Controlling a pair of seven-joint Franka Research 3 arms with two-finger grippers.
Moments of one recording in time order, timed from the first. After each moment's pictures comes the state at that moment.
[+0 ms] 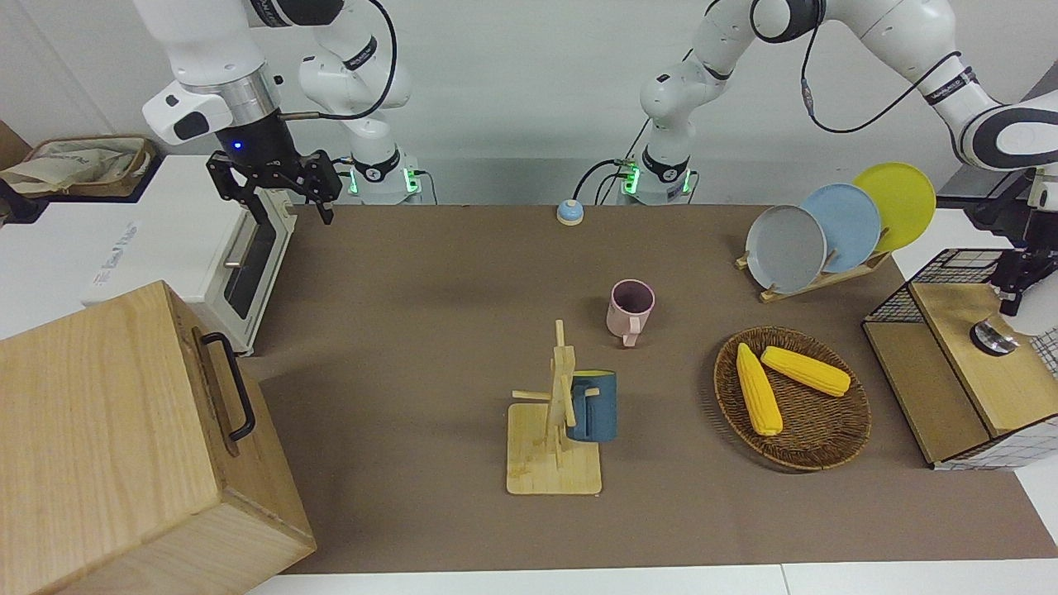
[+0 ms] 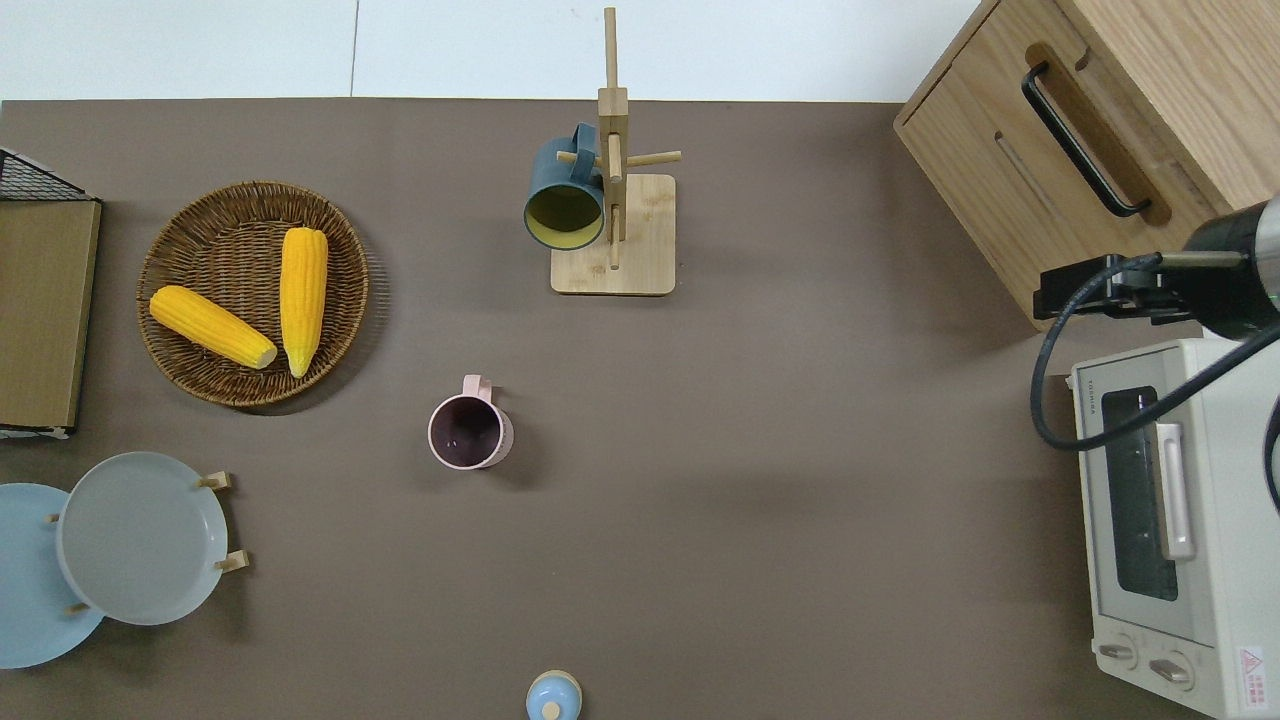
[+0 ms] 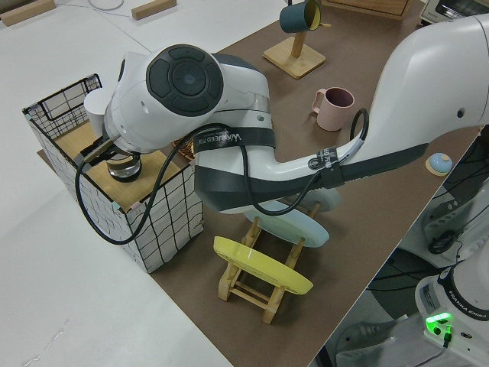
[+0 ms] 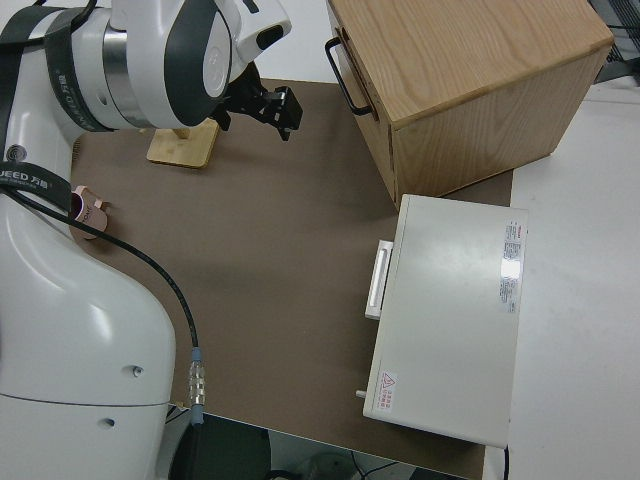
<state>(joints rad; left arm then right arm) 0.52 0.34 0.08 -1.58 -0.59 2.37 0.94 -0.14 0.07 0.21 -1.42 0.01 1.57 0.15</state>
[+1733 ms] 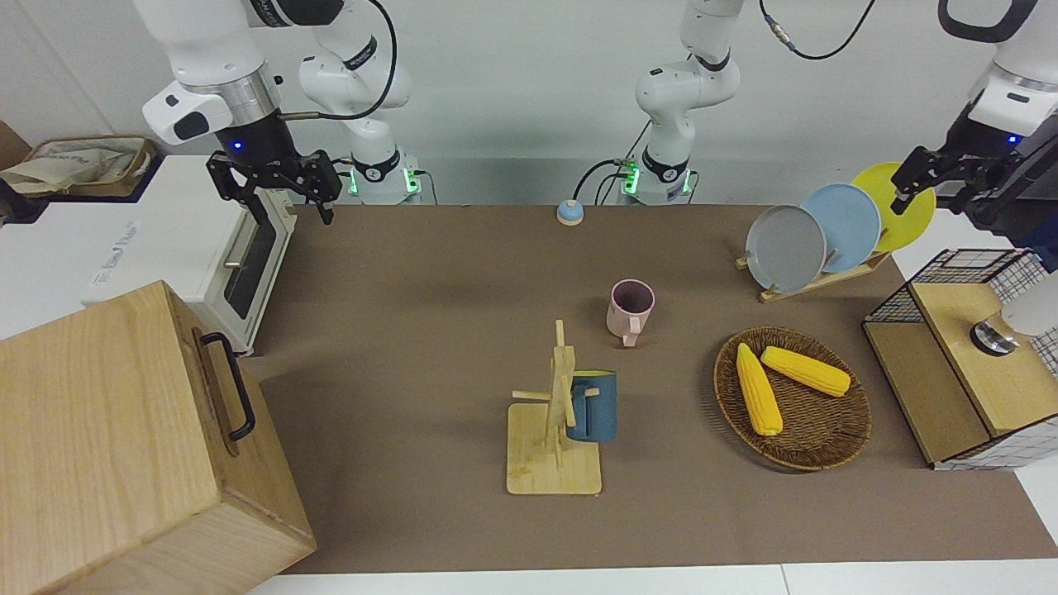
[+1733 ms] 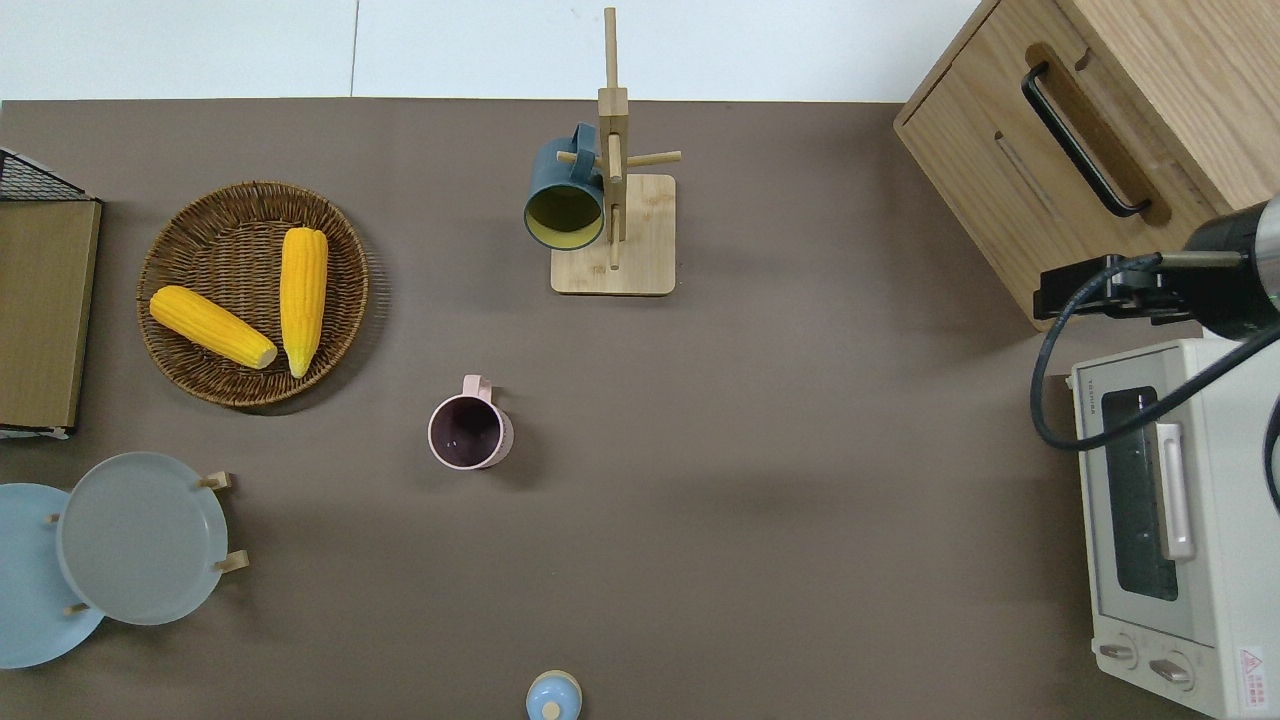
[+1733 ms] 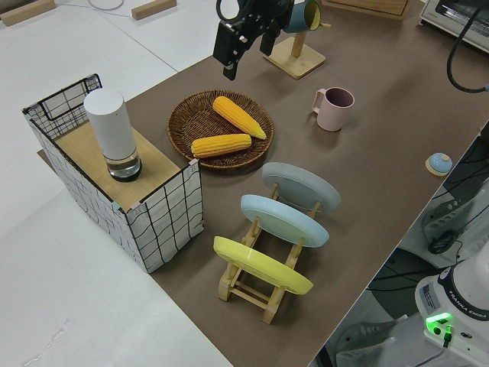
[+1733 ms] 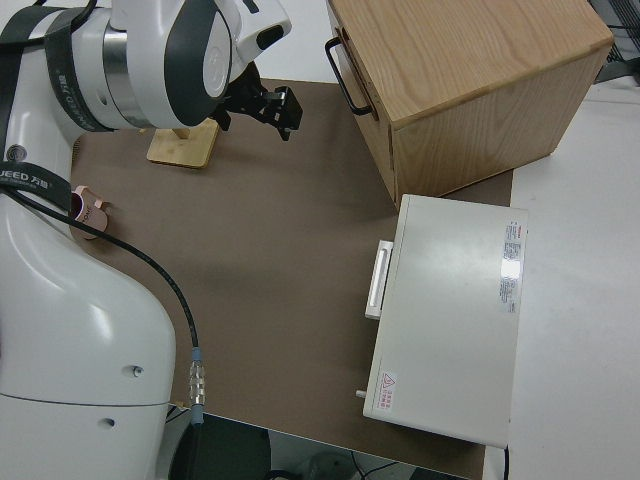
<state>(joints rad) 0.18 0.03 0.10 -1.50 -0.06 1.62 0.30 -0.14 0.07 0.21 -1.42 0.01 1.57 0.15</state>
